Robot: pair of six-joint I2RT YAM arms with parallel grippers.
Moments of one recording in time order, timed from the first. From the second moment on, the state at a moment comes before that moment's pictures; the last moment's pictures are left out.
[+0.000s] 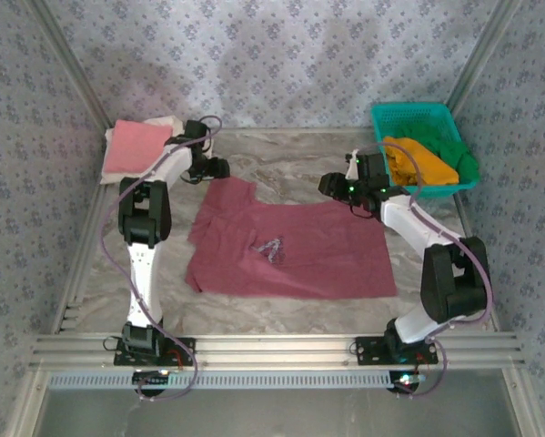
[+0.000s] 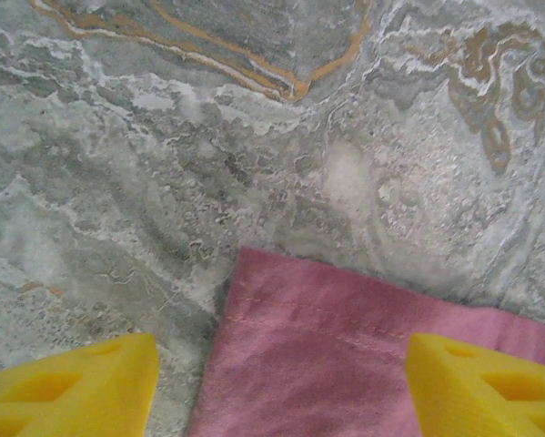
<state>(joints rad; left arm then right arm) -0.19 2.33 1.95 -0.77 0.16 -0.25 0.24 1.54 1.05 -0.22 -0.33 0.53</state>
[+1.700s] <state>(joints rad) -0.25 2.45 2.16 -0.86 -0.03 -0.24 0.04 1.62 1.16 -0.41 -0.28 0.42</state>
